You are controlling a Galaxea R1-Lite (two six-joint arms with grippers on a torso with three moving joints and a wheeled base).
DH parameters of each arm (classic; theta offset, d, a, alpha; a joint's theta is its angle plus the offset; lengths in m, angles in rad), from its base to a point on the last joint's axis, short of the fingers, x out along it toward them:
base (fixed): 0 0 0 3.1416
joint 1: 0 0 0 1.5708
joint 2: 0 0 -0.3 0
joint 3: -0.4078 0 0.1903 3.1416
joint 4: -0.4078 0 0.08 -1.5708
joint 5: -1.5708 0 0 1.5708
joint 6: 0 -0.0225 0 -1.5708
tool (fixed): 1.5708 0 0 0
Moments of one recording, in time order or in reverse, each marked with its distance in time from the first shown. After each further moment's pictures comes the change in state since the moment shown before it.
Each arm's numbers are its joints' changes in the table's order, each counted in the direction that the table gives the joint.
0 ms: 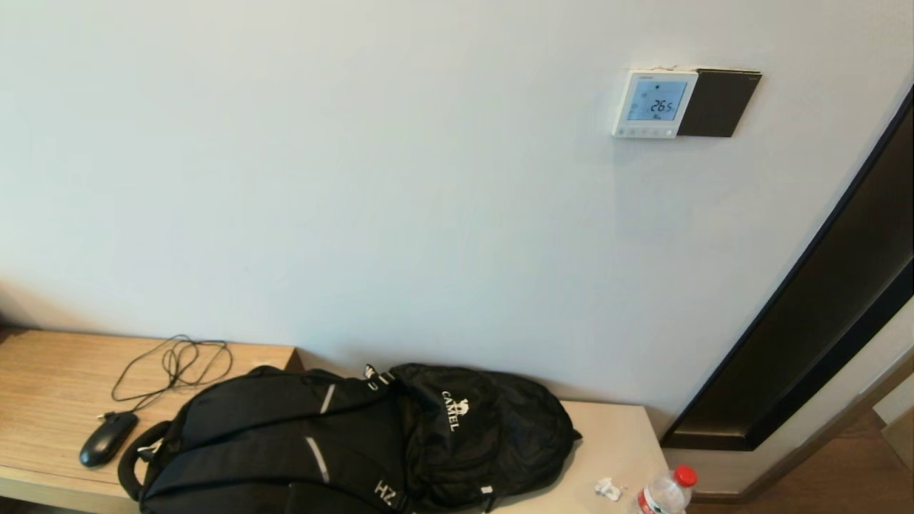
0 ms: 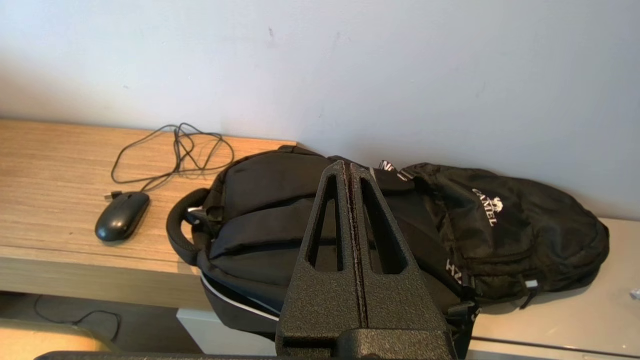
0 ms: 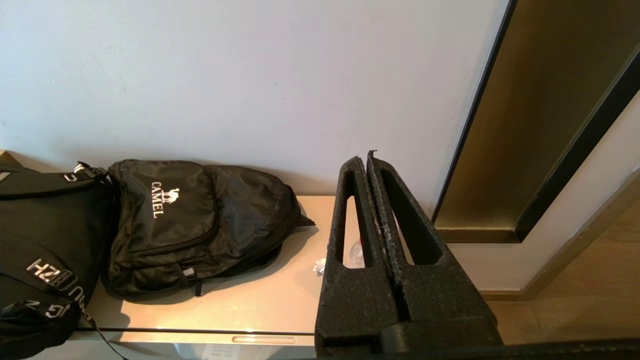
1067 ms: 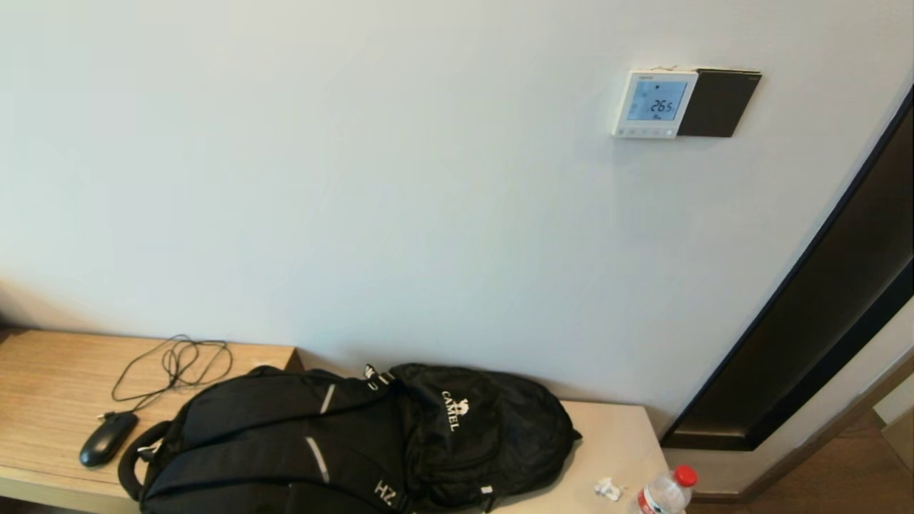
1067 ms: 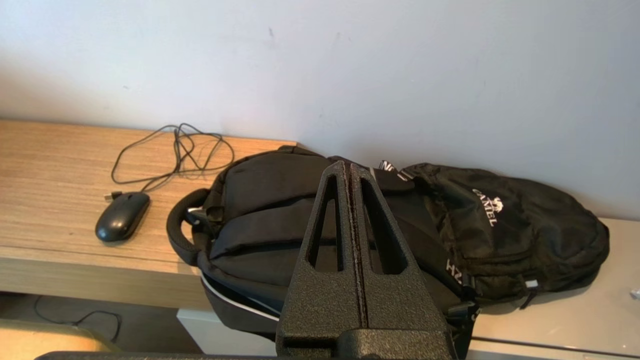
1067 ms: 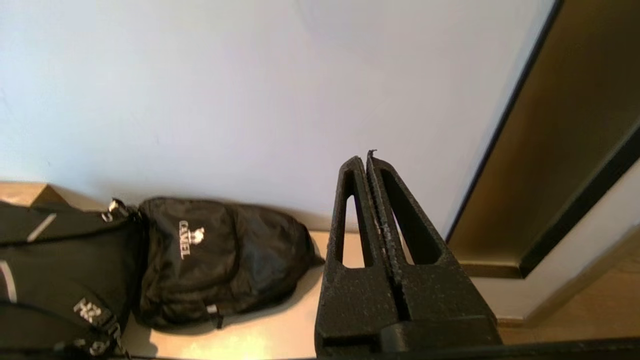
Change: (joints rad) left arm 0.000 0.000 0.000 0.000 0.000 -0.001; right arm -0.006 0.469 -0.408 0.090 0.028 0.010
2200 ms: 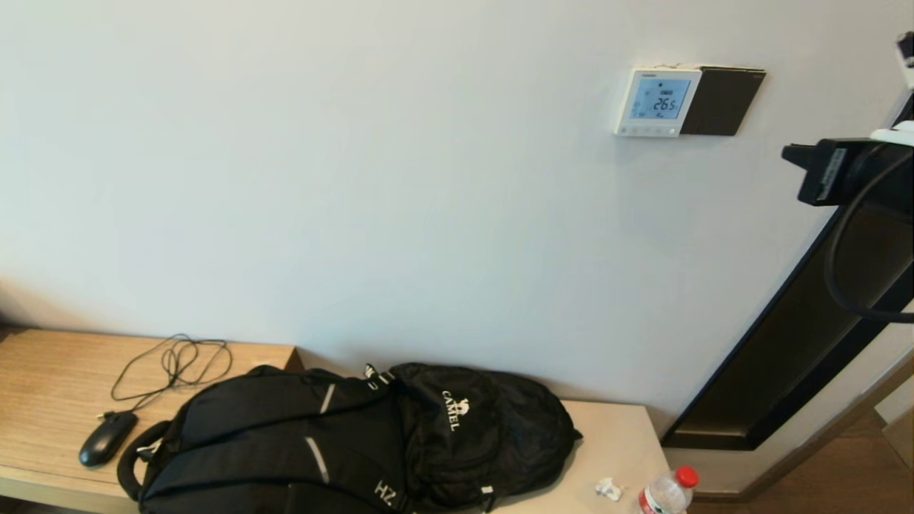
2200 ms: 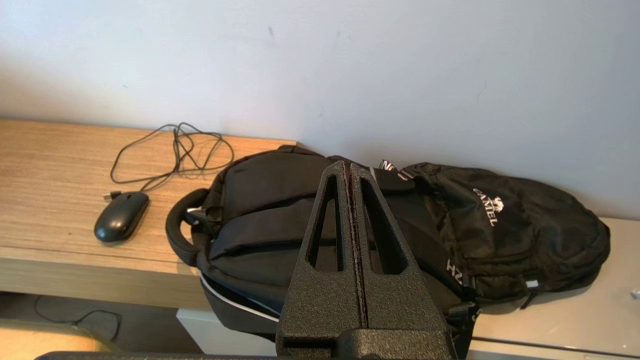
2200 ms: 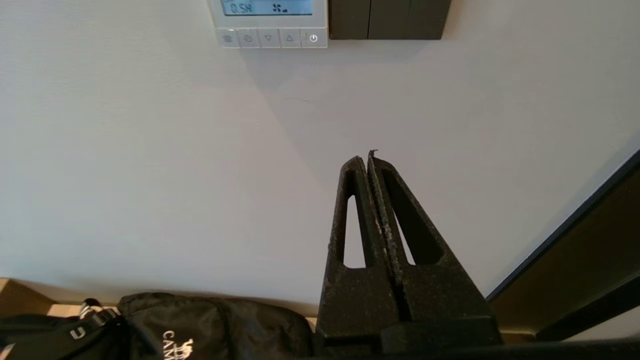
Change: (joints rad) left arm 0.000 0.000 0.000 0.000 0.000 0.000; right arm -0.044 0.916 -0.690 0.213 -0.075 -0.004
